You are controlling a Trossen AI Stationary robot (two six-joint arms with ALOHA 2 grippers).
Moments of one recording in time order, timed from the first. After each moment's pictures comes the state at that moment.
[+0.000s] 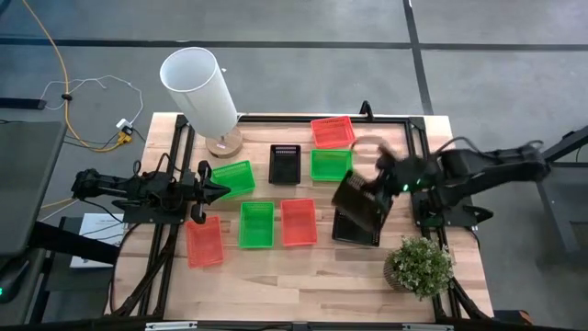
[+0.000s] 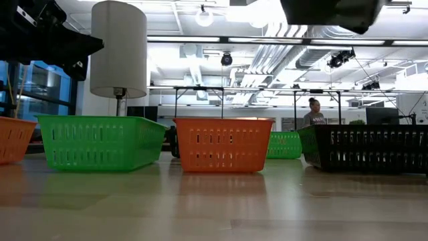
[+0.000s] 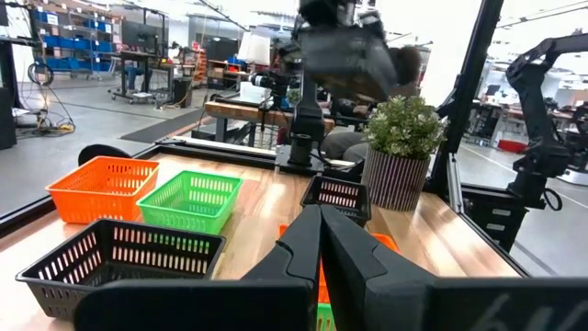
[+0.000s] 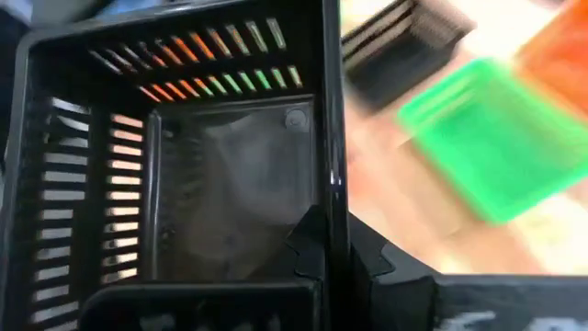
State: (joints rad) left arm -0.04 0.01 0.01 0.04 -0.21 -0.14; right arm 0.20 0.93 0.99 -0.77 0.18 0.68
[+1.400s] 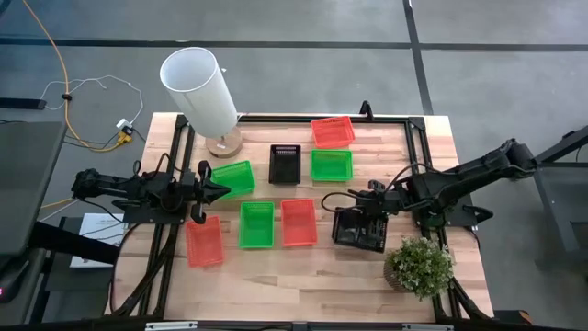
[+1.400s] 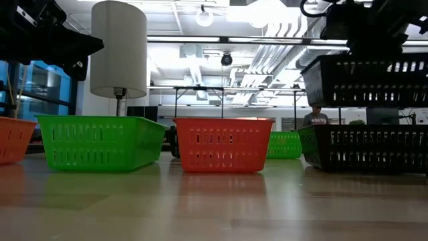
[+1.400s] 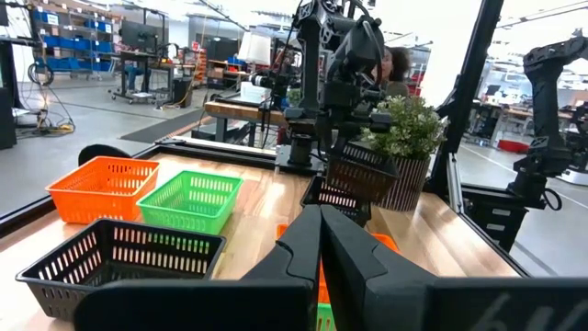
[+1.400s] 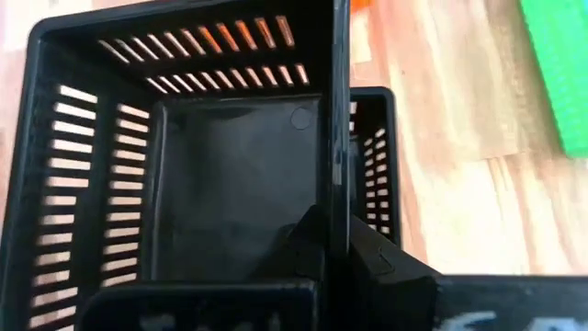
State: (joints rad) left arm -0.04 0.01 0.01 0.04 -0.21 -0.14; right arm 0.25 1.13 0.74 -0.64 0.09 0.41
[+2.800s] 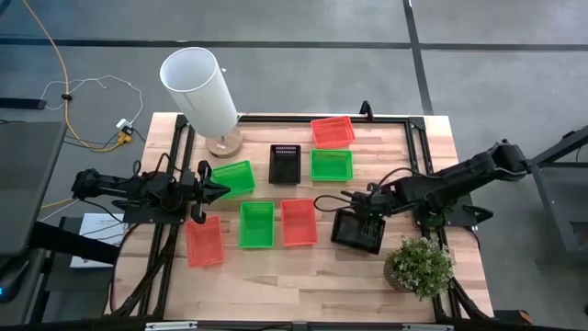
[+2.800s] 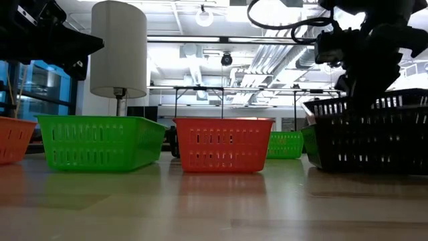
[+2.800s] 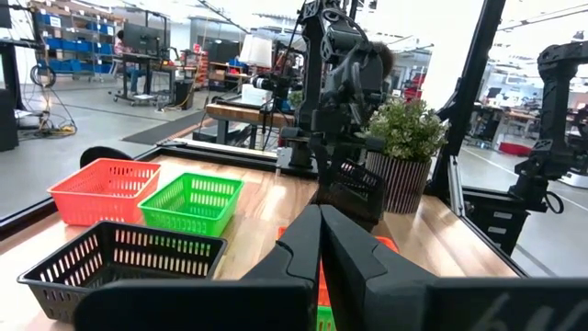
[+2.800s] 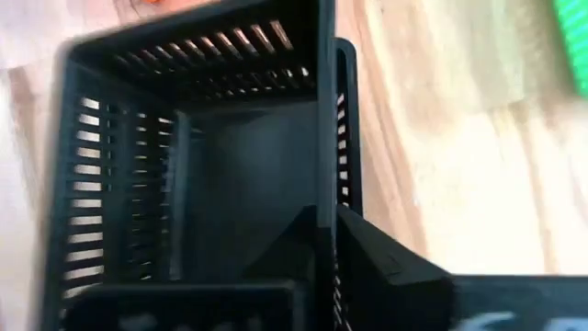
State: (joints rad) left arm -0.04 0.01 0.01 0.05 -0.22 -0.14; right arm 0.23 1.26 0.74 -0.65 0.06 0.50
